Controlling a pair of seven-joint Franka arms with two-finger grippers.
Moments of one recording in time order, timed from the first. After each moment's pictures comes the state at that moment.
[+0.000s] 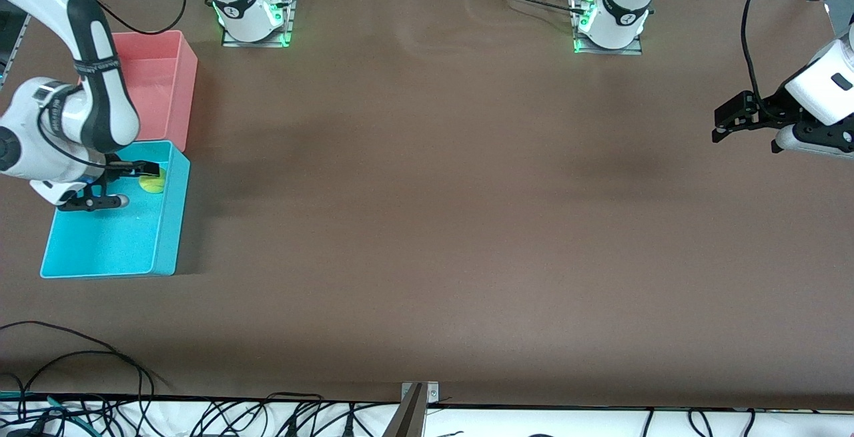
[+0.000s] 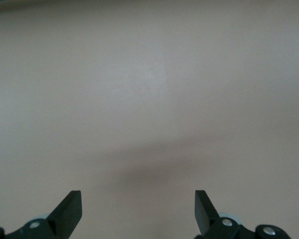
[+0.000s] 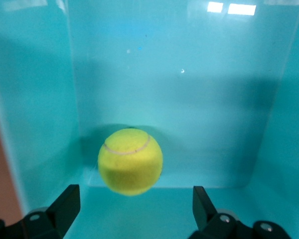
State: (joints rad) left arm 0.04 0.02 -0.06 -1.62 -0.02 1.66 0.15; right arm 0.12 0.39 -0.40 -2.02 0.01 2.17 -0.36
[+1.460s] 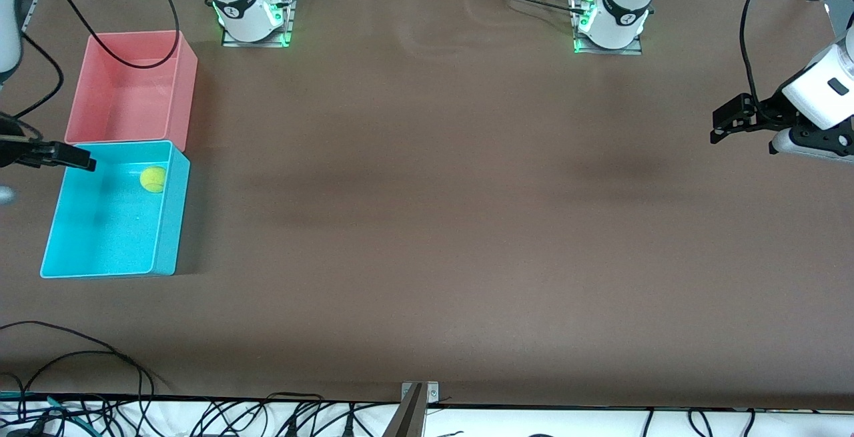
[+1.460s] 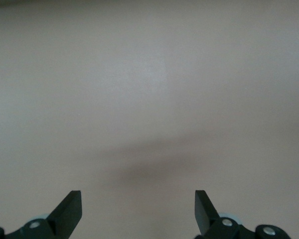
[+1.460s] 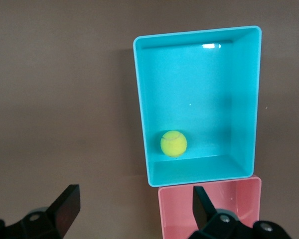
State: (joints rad) left arm 0.04 0.03 -0.06 -1.62 -0.02 1.65 0.15; right arm 0.09 0.25 -0.25 -1.48 0.01 1.60 -0.10
